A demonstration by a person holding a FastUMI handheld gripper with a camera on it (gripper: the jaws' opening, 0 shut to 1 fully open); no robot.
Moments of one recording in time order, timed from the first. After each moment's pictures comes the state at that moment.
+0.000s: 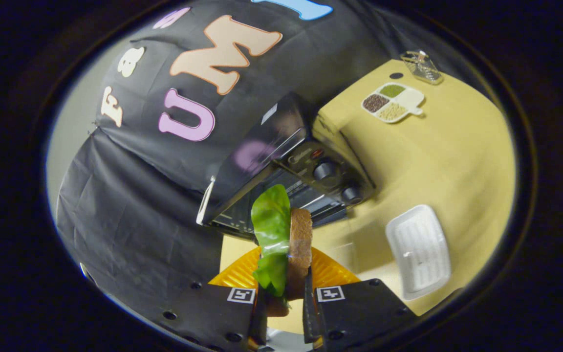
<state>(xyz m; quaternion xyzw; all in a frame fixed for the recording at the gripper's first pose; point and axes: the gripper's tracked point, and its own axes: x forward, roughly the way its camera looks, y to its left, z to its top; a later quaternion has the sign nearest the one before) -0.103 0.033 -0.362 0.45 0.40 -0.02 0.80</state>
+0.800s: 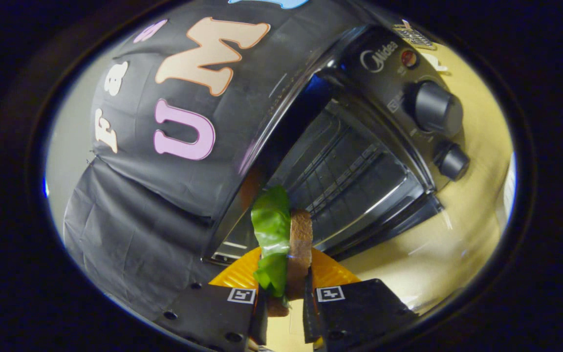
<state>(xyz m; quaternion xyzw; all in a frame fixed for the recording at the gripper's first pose) -0.002 0.108 -0.420 0.52 0.32 -0.03 0.79</state>
